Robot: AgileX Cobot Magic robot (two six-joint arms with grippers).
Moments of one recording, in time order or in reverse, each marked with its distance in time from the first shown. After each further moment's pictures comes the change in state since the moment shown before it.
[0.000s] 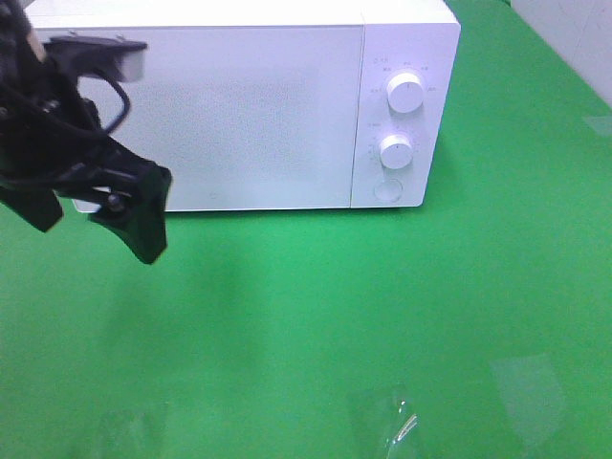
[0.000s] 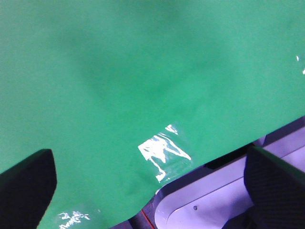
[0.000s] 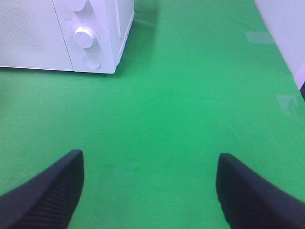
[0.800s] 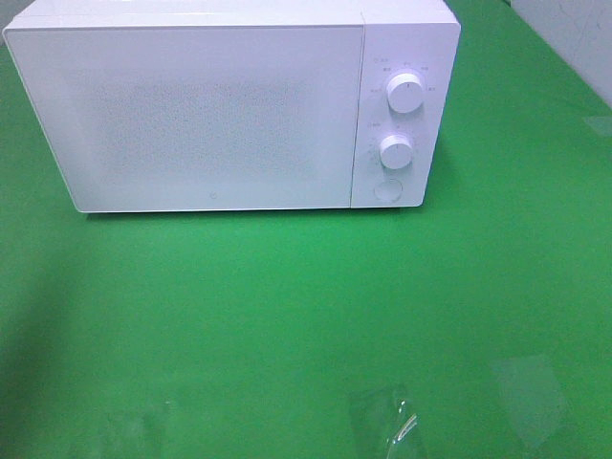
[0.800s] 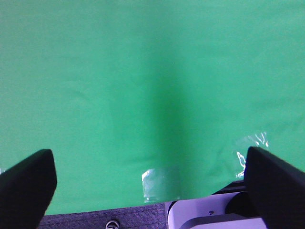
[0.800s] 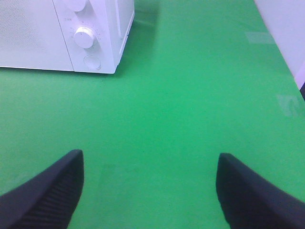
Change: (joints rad) left arm 0.541 -0.530 0.182 0.004 0.071 0.174; right arm 0.000 0.000 0.000 0.000 0.000 0.000
